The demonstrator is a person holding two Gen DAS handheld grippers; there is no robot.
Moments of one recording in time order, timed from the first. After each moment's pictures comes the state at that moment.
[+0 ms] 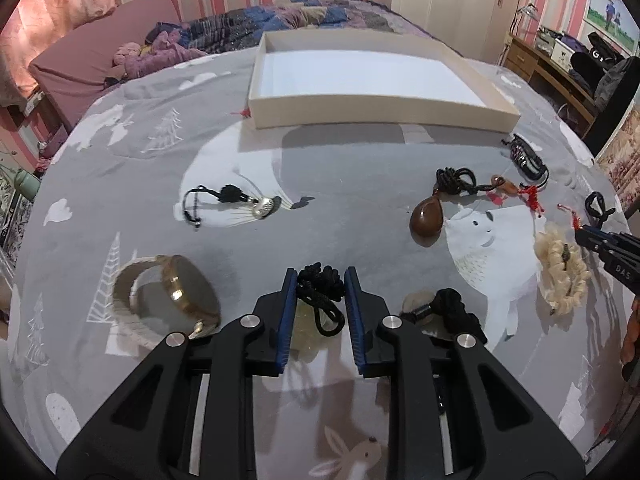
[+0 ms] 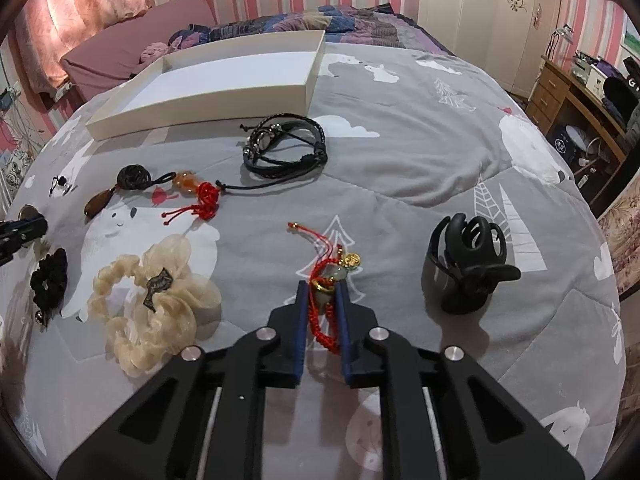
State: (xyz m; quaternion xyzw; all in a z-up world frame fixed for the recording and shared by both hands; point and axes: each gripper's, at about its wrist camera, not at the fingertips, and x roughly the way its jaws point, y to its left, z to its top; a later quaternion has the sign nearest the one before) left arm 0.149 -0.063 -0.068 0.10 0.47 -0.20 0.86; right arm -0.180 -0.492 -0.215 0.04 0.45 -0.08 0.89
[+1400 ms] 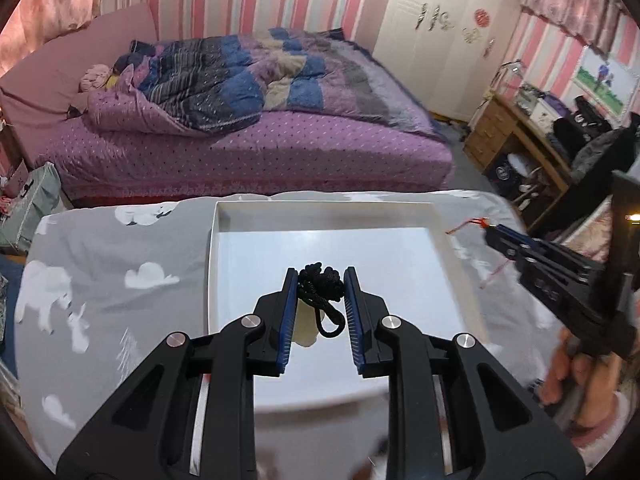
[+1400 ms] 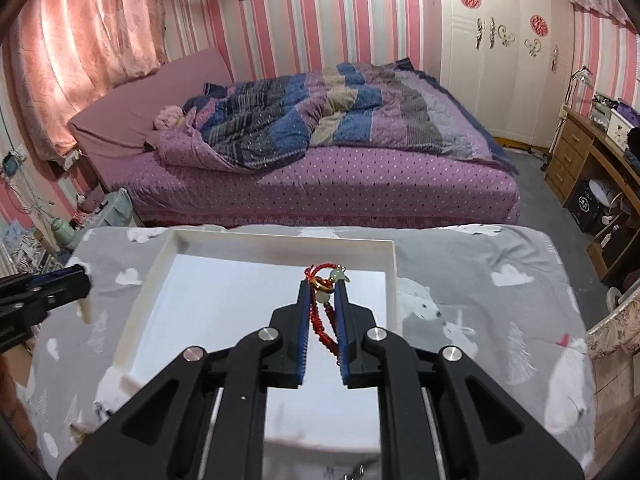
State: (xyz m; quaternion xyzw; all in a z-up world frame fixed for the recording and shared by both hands) left arm 0.368 -0.149 0.047 0.03 0.45 -0.25 0.86; right arm 0.086 -0.468 -0.083 0.04 0.38 -0.06 0.92
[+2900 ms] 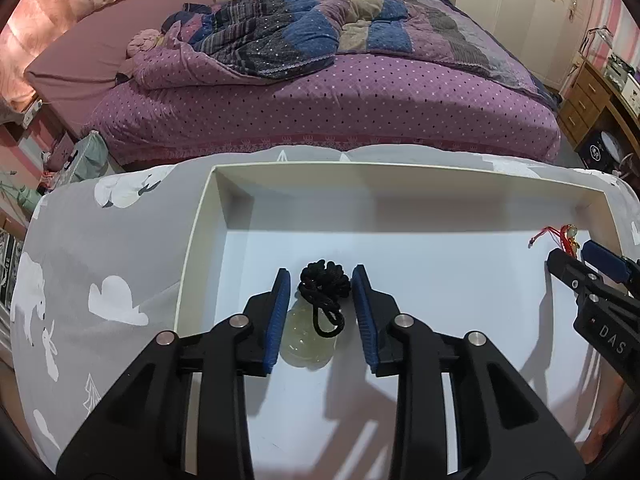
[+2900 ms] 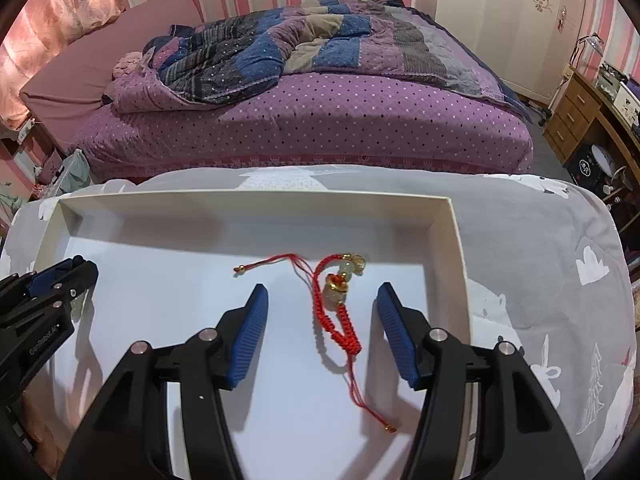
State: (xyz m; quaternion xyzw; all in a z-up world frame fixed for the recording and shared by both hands) left arm 0.484 -0.213 -0.085 0.10 0.51 -0.10 0.85; right arm 0.195 -0.481 -0.193 0.05 0.47 -0.08 0.88
